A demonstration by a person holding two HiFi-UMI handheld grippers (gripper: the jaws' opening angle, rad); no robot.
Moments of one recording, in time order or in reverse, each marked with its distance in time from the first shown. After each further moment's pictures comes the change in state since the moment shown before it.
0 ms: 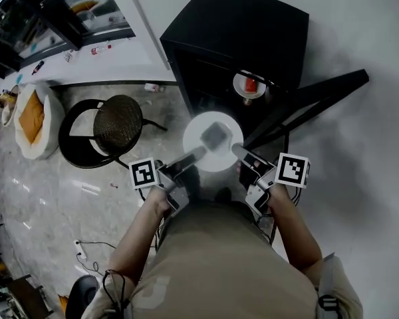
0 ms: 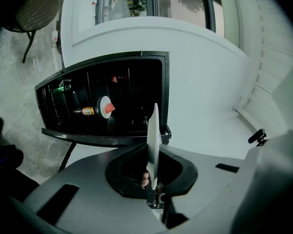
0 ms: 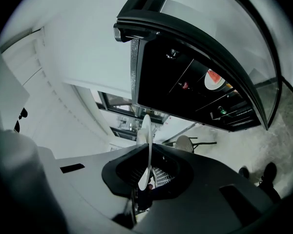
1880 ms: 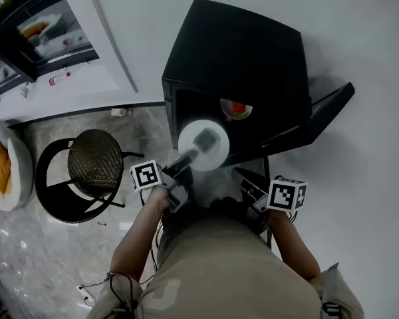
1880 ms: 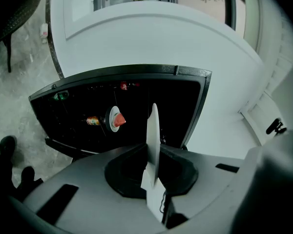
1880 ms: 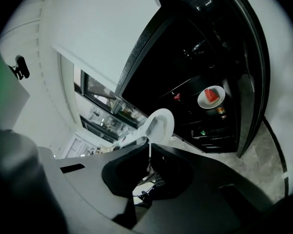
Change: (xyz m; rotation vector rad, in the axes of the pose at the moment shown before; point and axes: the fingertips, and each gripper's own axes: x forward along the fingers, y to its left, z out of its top) left arm 0.034 0.085 0.128 -0.042 0.156 0.010; right arm 0.063 -0.010 0.012 -0.194 -0.070 -0.317
